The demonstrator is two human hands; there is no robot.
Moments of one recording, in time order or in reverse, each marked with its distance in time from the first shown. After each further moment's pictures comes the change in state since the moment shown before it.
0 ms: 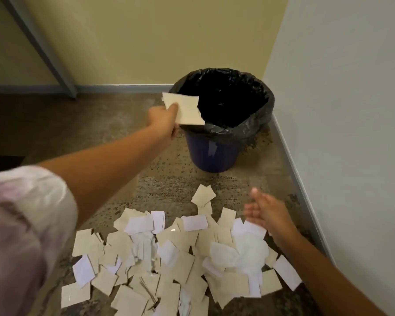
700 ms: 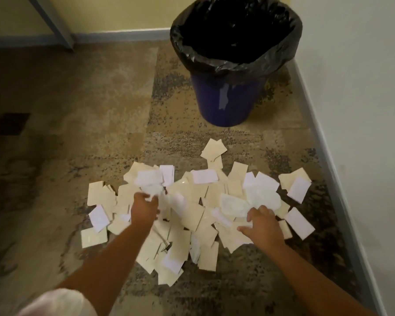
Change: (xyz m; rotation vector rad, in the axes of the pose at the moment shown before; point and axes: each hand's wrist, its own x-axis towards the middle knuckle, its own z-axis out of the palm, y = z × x) left_hand -0.092 -0.283 -0.112 0.383 0.135 -0.377; right_hand -0.011 0.176 0.031 -1.120 -0.139 -0.162
